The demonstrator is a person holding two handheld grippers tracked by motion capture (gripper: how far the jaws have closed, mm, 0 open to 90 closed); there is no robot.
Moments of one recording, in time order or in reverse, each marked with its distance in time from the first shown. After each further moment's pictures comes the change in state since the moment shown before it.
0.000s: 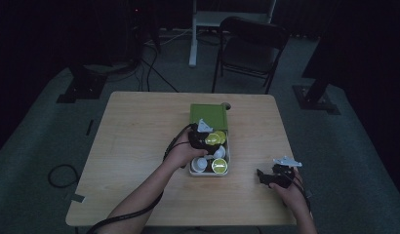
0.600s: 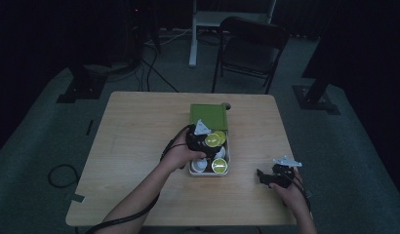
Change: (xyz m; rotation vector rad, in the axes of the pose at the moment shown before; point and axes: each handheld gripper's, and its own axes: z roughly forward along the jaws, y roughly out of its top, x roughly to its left) left arm -0.005 -0.001 -0.012 -0.053 -0.012 0.032; right arm 0.000 0.000 0.000 0.000 0.000 0.000
